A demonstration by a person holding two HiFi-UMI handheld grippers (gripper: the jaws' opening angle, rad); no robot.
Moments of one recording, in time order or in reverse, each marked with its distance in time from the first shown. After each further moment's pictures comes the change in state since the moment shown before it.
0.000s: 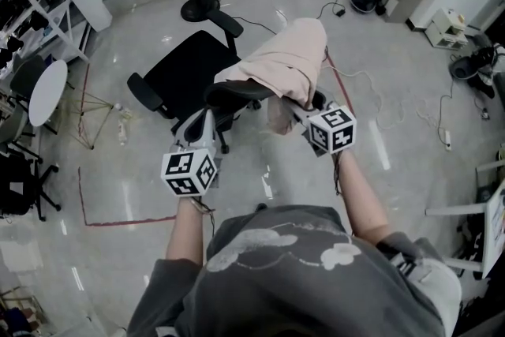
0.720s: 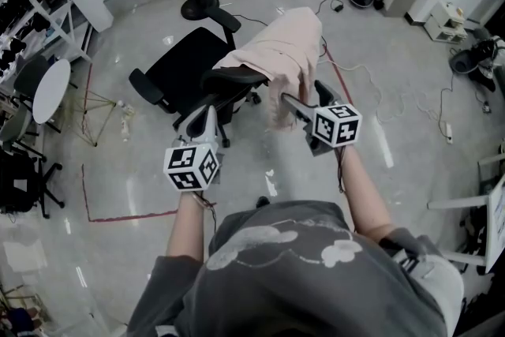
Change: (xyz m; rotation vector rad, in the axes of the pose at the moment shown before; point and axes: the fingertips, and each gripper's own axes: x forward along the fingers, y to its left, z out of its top) left arm -0.024 -0.035 -0.001 0.027 0.020 -0.008; right arm -0.049 -0.008 -0.011 0.250 -0.026 -0.071
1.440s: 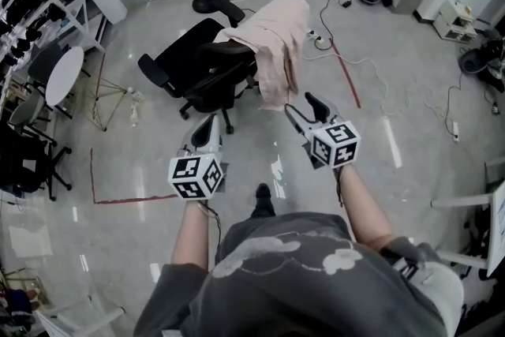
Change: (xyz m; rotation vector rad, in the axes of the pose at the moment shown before) left arm -0.084 -0.077 -0.033 -0.011 0.017 0.047; right arm -0.107 0.047 -0.038 -0.112 -0.048 0.090
